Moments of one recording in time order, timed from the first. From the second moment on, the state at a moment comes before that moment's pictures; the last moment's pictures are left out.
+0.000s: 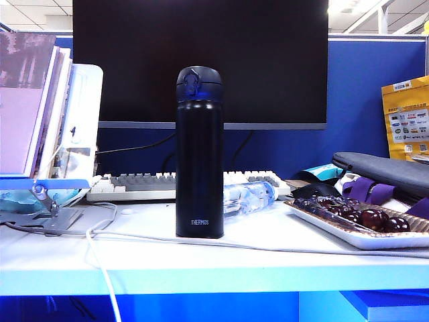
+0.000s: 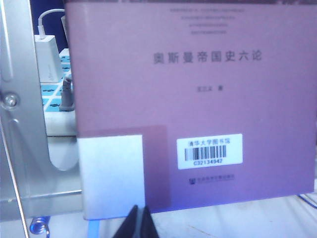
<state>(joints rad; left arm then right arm) 0.04 0.01 0.01 -0.16 0.02 0.01 0.07 0.00 0.02 -0.19 -0.05 0.07</state>
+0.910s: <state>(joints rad) 0.04 0.00 0.01 -0.16 0.02 0.01 0.06 0.00 0.01 0.03 -0.05 0.19</state>
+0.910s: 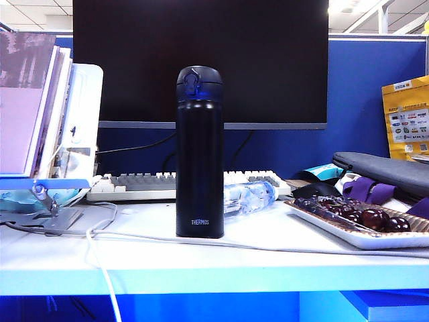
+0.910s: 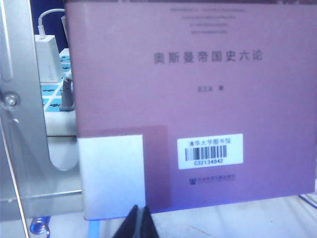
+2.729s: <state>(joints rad) 0.04 0.00 0.01 -0.16 0.02 0.01 0.18 1.46 1.28 -0.21 -0.28 0.65</state>
